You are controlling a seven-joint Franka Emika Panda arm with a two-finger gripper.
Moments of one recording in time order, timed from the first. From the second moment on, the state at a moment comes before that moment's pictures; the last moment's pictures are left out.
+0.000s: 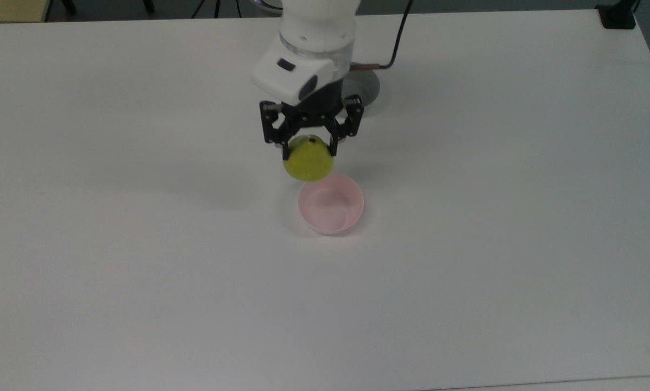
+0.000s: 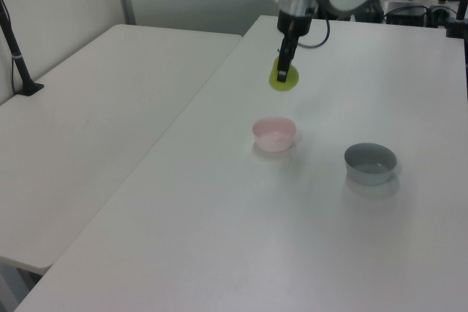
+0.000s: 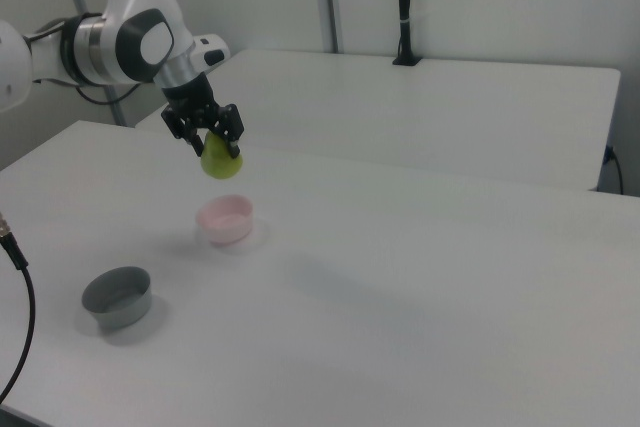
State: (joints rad) arm 0.18 0.27 -0.03 -1.61 -0.08 2.07 0.02
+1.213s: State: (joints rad) arm -0.10 -0.02 0.00 -1.63 0.13 1.74 -0.27
